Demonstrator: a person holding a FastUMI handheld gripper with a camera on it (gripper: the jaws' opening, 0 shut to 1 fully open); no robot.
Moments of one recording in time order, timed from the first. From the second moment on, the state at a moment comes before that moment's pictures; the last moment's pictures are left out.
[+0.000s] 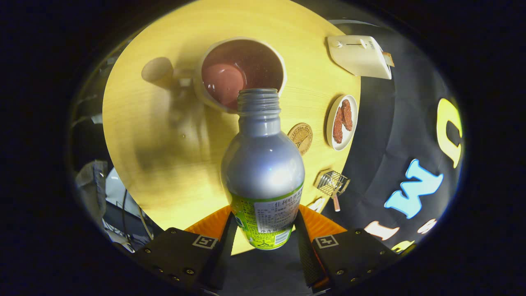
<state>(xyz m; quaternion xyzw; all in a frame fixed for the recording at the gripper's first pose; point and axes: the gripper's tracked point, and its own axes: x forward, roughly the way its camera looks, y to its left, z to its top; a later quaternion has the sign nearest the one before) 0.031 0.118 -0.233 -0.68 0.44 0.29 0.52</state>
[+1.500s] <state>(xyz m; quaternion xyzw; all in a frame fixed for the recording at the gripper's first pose) 0.073 0.137 -0.266 -0.19 0.41 0.31 0.84</state>
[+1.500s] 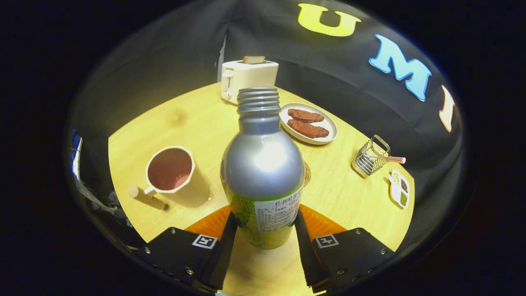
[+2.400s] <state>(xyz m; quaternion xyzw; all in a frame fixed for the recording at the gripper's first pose) 0.169 0.162 -0.273 -0.09 0.31 0.31 0.90</state>
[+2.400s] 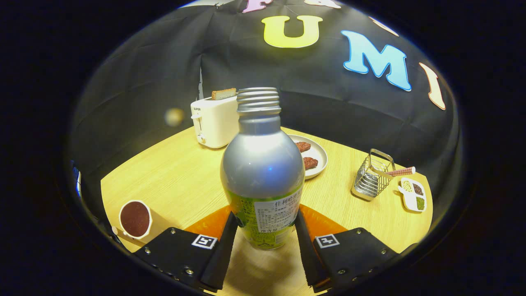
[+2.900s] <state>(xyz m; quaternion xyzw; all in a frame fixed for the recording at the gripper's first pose) 0.203 0.163 -0.290 -0.07 0.29 0.29 0.91</state>
